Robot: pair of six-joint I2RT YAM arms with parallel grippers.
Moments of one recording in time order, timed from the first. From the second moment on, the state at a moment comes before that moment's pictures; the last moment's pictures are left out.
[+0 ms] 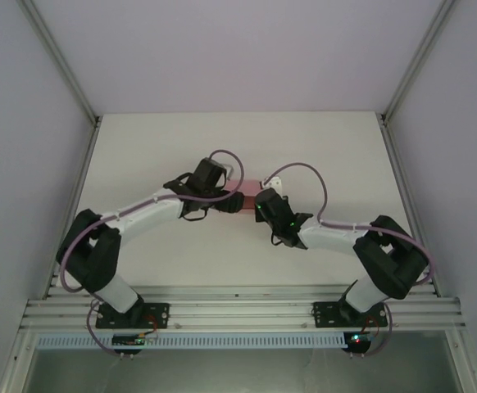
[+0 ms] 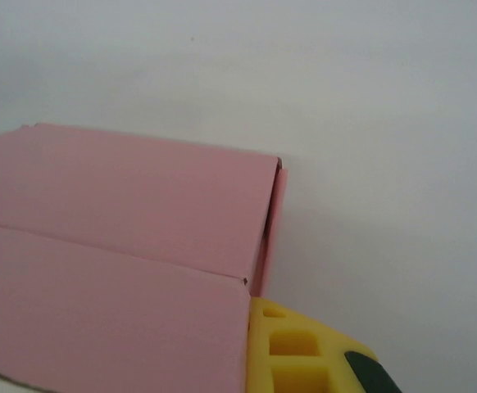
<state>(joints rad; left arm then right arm) -0.70 1.57 1.07 -0.37 0.04 -0.37 0.80 1.53 0.71 0.14 0.48 0.40</state>
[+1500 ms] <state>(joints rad) -0.39 1.90 1.12 -0.12 0.61 -0.55 0.81 1.34 0.61 -0.02 0.39 0.38</state>
